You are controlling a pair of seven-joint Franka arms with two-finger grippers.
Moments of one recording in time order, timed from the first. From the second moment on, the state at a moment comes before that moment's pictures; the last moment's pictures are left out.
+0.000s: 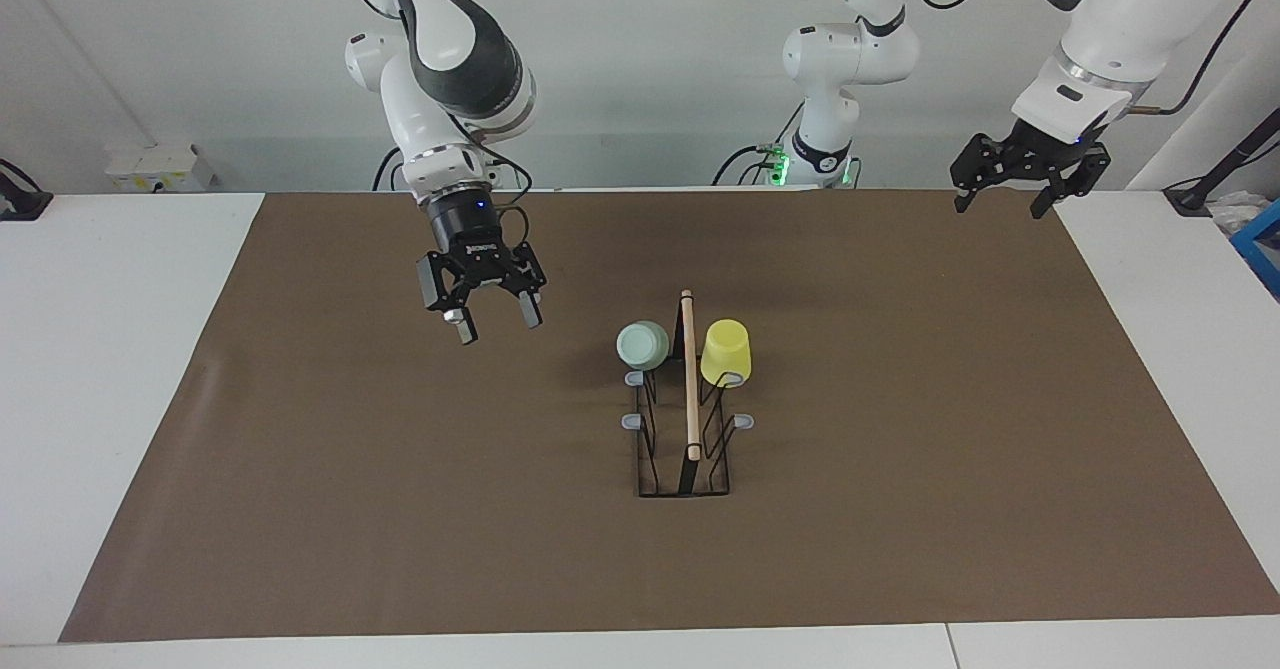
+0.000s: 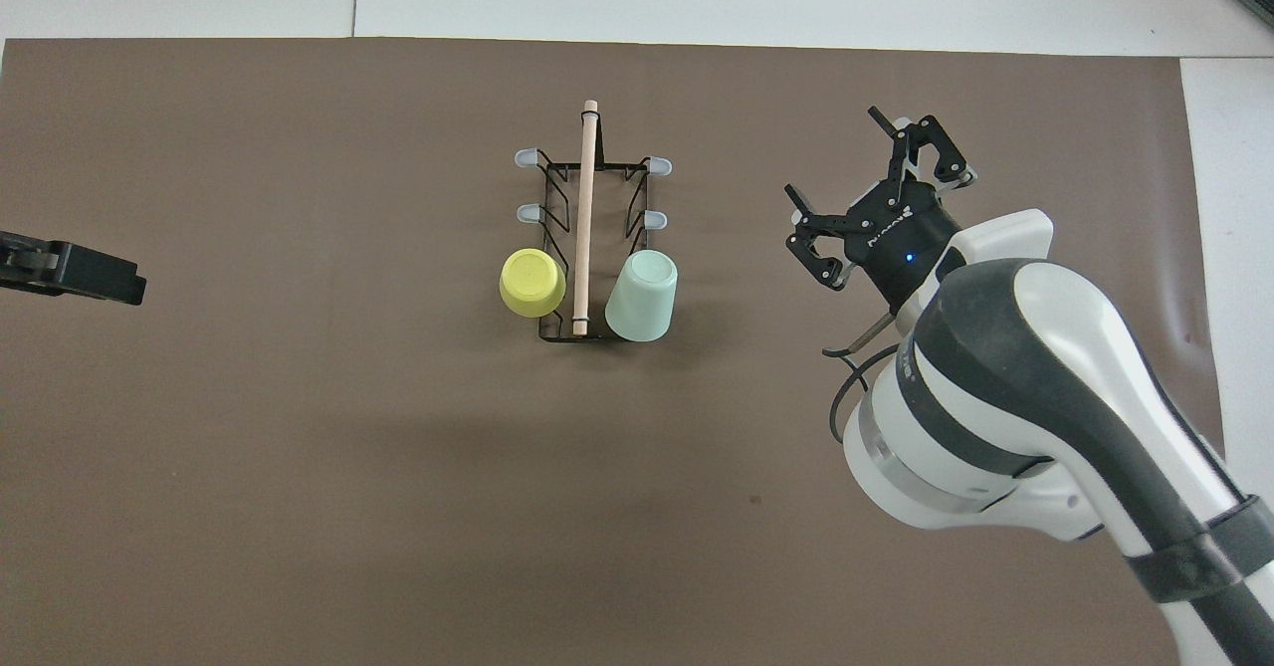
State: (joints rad) left arm -0.08 -0.03 0.03 -1.58 0.00 1.53 0.14; right arm 0.36 0.07 0.11 -1.93 1.97 3.23 -2.56
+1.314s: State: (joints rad) left arm -0.08 -0.03 0.03 -1.58 0.00 1.53 0.14; right arm 0.34 0.08 0.15 -1.88 1.57 2.98 -1.83
